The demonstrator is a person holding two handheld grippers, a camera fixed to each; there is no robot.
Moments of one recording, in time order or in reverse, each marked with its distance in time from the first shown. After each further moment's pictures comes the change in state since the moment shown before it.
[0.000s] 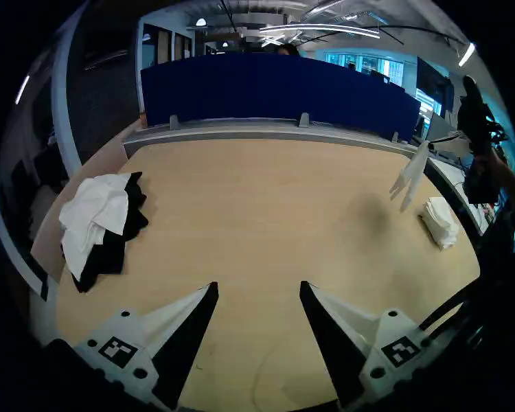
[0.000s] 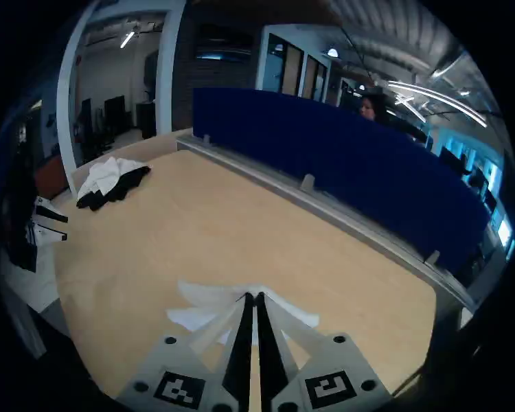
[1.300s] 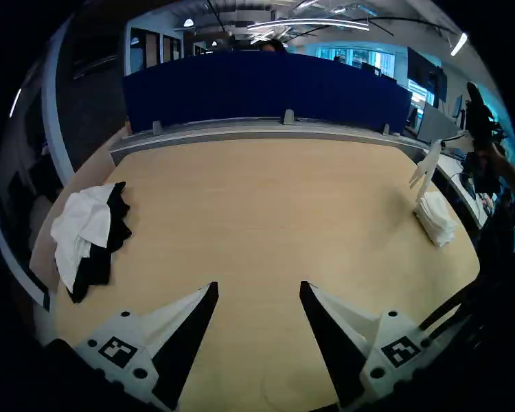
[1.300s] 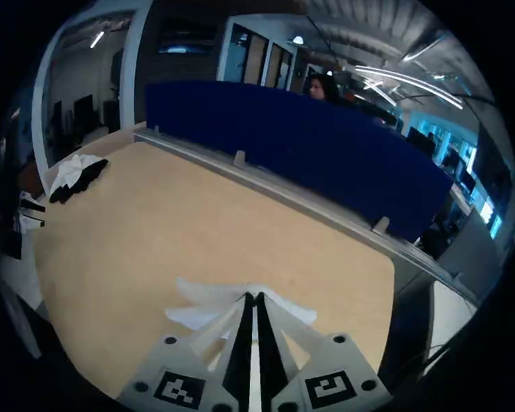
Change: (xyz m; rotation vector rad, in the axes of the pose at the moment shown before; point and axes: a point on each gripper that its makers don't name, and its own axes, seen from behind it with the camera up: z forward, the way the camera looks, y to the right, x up) left arm 0.018 0.042 0.017 -0.019 -0.015 0.050; right arm -0.065 0.139 -0.067 -0.152 -0.063 0.067
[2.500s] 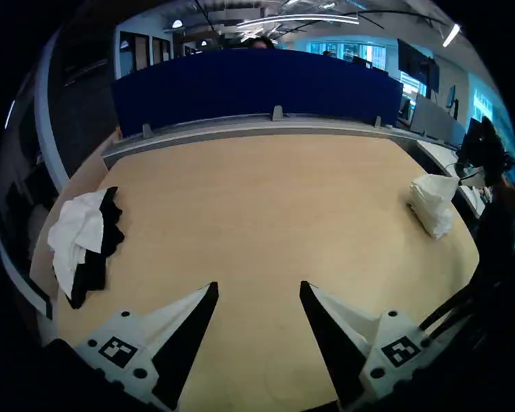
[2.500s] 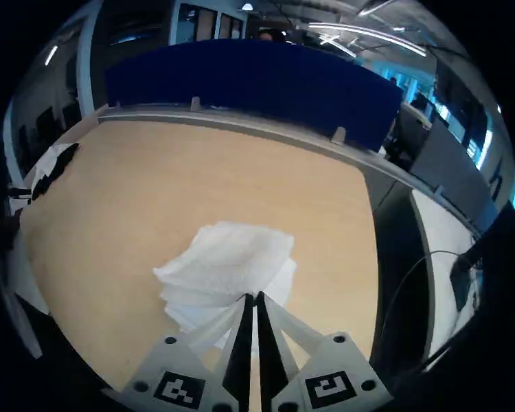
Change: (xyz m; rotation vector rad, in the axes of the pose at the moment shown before) left arm -0.003 0.016 -0.001 -0.021 -0.012 0.045; right arm -0.176 0.023 -0.068 -0.133 -0.189 0.198
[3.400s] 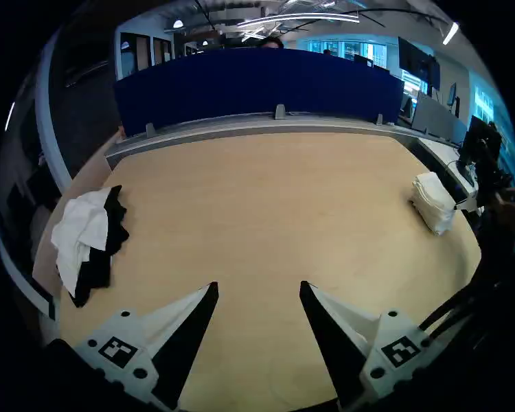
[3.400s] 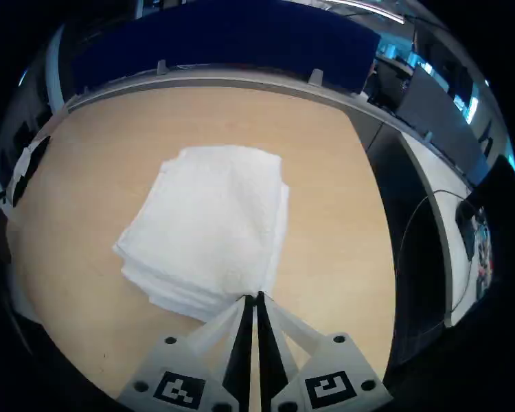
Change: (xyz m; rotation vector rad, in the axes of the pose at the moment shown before) left arm -0.005 -0.009 -0.003 0.016 -0.005 0.005; right arm -0.090 0.005 0.044 -0.084 -0.147 0.121
